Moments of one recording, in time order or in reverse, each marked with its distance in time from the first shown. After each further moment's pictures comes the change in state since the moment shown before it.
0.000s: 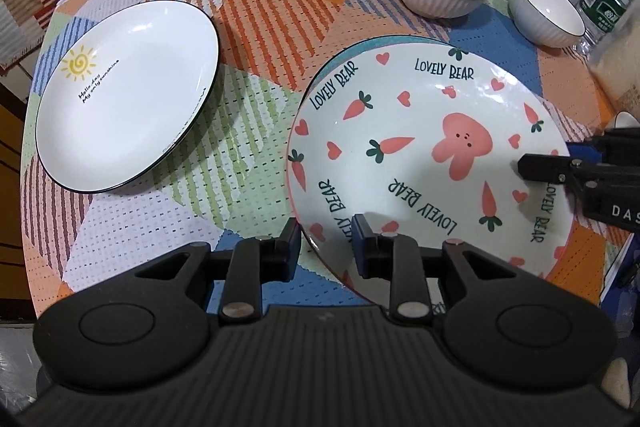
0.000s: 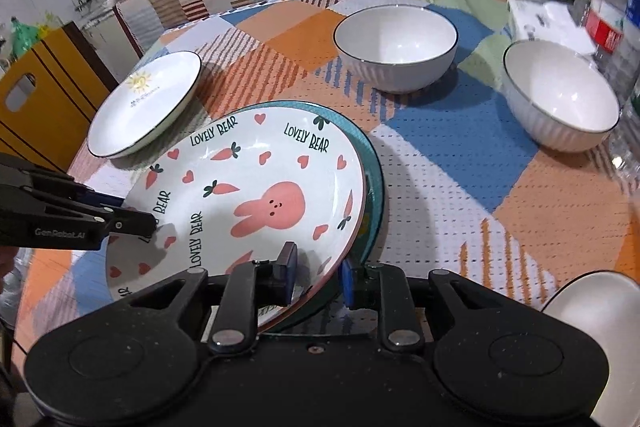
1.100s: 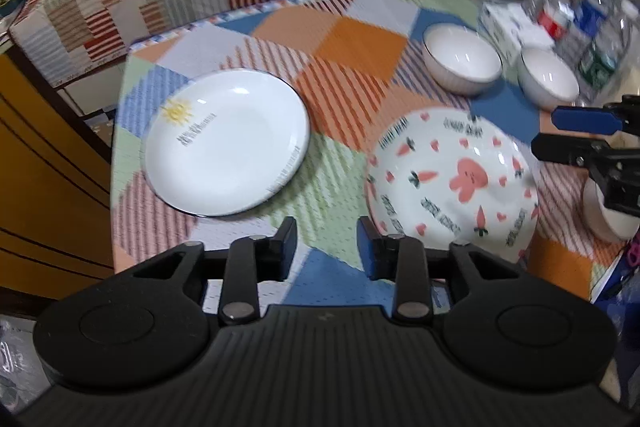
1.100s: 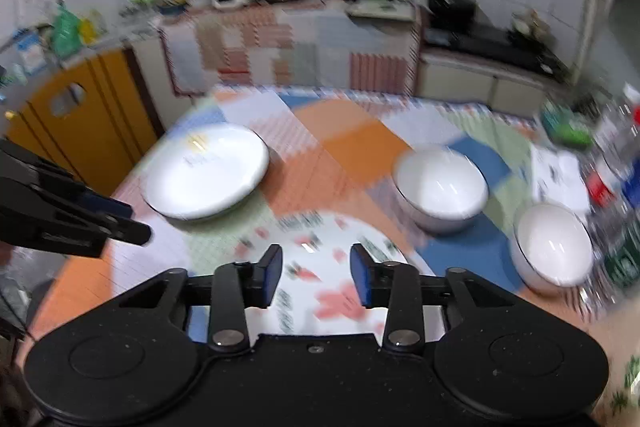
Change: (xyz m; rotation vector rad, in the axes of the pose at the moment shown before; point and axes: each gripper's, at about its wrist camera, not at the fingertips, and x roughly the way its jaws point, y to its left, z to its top) left arm -0.111 0.045 -0.004 -0.047 -0.161 0.081; right arm -0.081 0.073 0.046 -0.207 -0.201 0.004
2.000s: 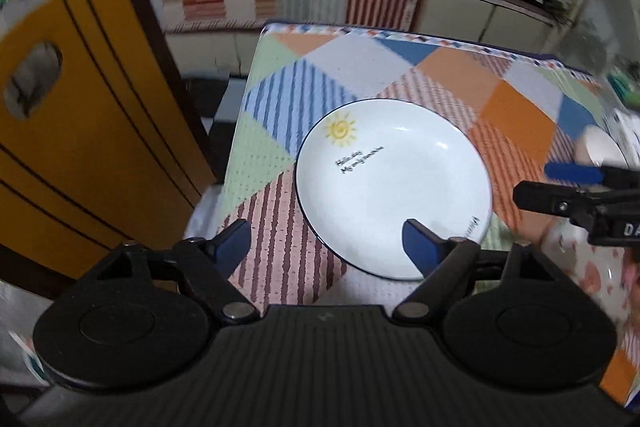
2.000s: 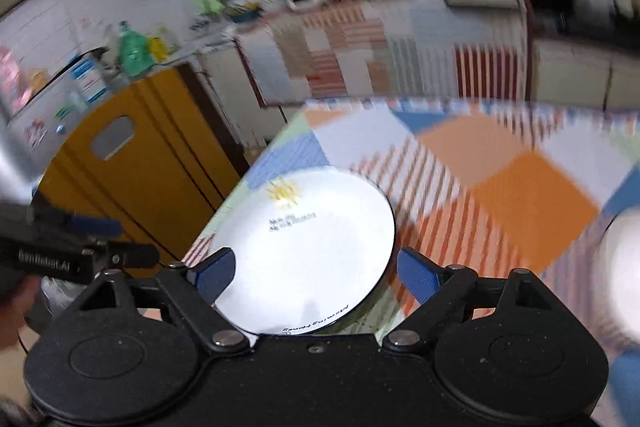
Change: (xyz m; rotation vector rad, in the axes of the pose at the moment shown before) left arm 0.049 0.160 0.010 -0.330 -0.057 0.129; right arm 0.176 0.039 0.066 0.094 0.035 0.318
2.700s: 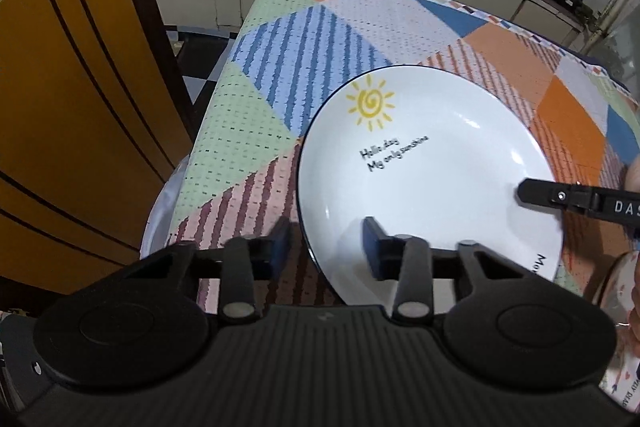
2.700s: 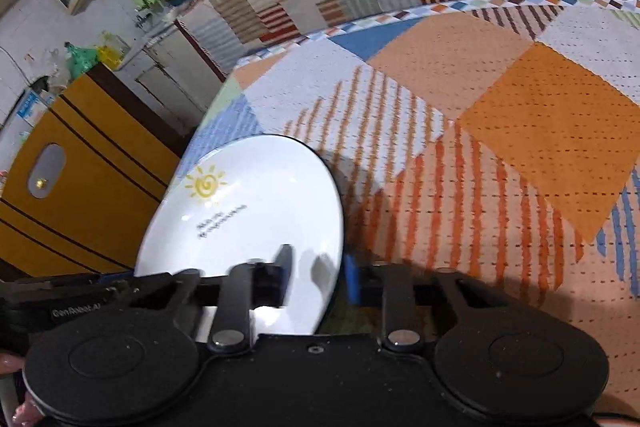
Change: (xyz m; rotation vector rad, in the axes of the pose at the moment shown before) left arm 0.110 0.013 0.000 -0.093 0.073 -0.014; right arm 0.091 -0.055 0.002 0.201 0.127 -0.008
